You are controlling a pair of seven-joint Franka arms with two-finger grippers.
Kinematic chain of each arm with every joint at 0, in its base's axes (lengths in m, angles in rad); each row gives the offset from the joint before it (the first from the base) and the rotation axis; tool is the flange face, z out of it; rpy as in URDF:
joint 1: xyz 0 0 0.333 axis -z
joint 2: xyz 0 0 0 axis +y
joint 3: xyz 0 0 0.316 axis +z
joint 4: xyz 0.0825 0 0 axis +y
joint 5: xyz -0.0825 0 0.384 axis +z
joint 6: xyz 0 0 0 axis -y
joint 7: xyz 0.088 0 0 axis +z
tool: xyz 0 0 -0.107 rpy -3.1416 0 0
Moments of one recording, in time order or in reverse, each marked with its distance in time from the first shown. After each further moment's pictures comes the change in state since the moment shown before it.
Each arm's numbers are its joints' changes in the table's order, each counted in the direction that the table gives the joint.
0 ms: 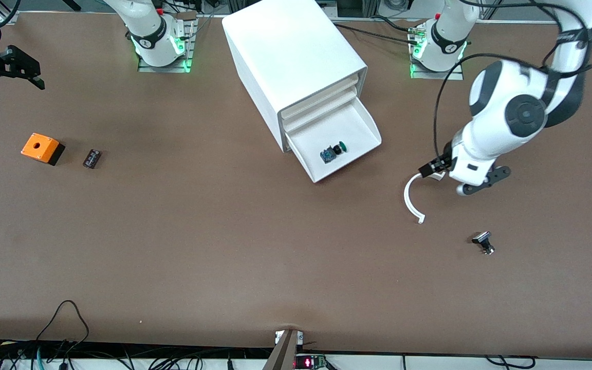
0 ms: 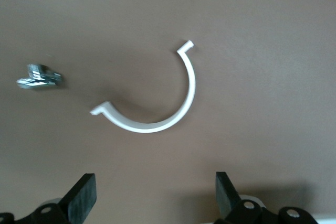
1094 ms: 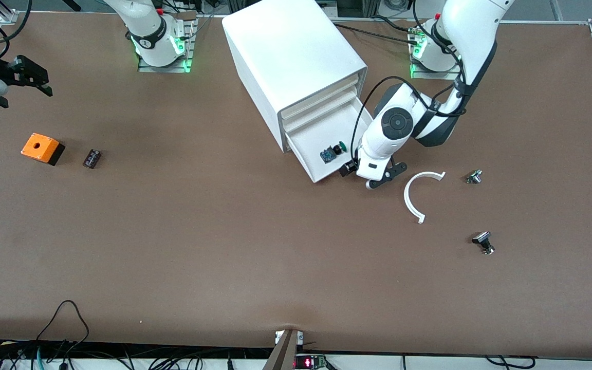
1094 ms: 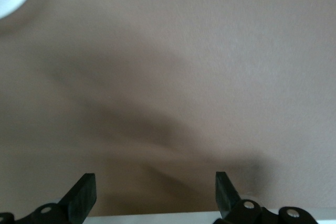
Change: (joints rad) left arm 0.311 0.262 -0.003 0.030 0.000 0.333 0.354; right arm -0.005 0.045 0.007 0.006 0.004 0.016 0.002
